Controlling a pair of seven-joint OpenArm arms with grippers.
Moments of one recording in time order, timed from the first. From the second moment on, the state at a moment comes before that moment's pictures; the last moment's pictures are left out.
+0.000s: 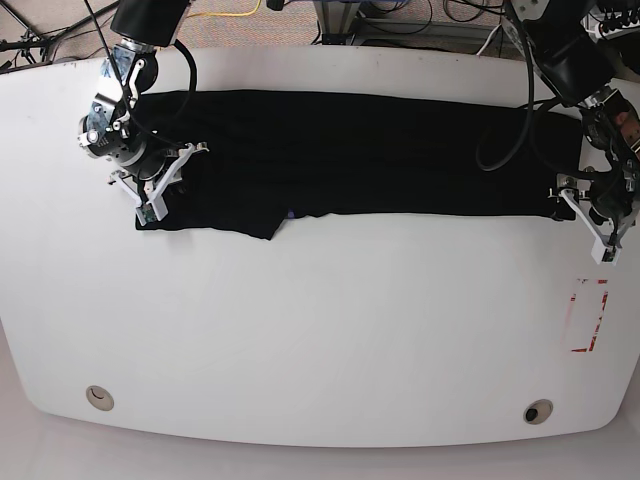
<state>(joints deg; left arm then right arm) -11.8 -16.3 -37.9 84.5 -14.5 -42.8 72.8 -4.8 6.9 25.0 86.6 11.3 41.5 -50.9</state>
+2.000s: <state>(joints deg) -5.7 -19.2 -35.2 90.4 -14.9 -42.9 72.1 -4.5 6.7 25.2 86.6 11.3 41.5 -51.2</state>
